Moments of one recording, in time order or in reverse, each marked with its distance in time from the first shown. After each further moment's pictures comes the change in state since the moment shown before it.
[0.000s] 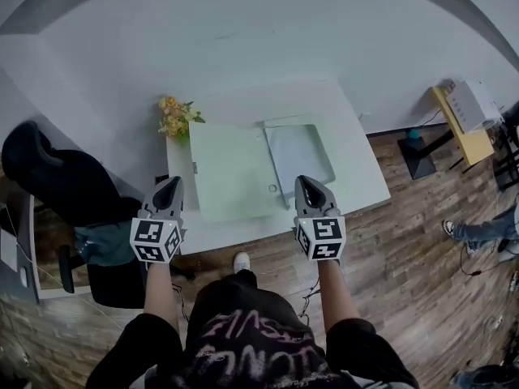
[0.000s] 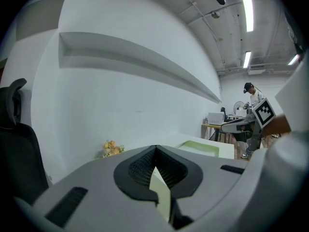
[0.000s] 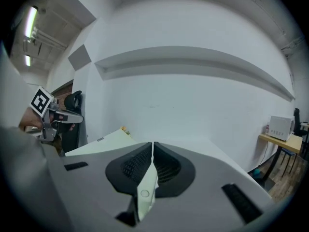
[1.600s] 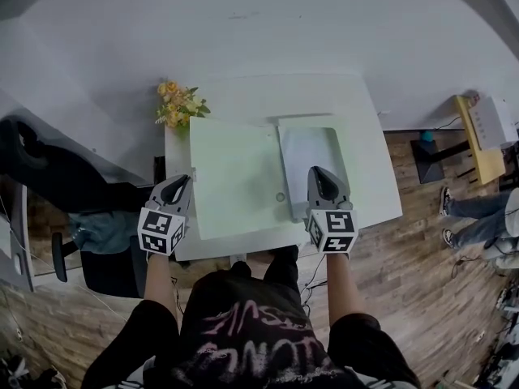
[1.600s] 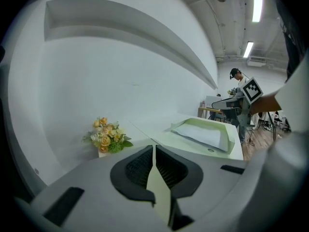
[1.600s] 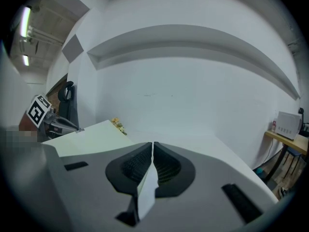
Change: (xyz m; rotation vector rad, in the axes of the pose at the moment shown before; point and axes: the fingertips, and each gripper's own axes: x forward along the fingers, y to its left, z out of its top) left arm 0.080 0.025 -0.091 0.021 0.205 -0.067; right arm 0.096 -0.036 -0.028 0.000 0.087 0.026
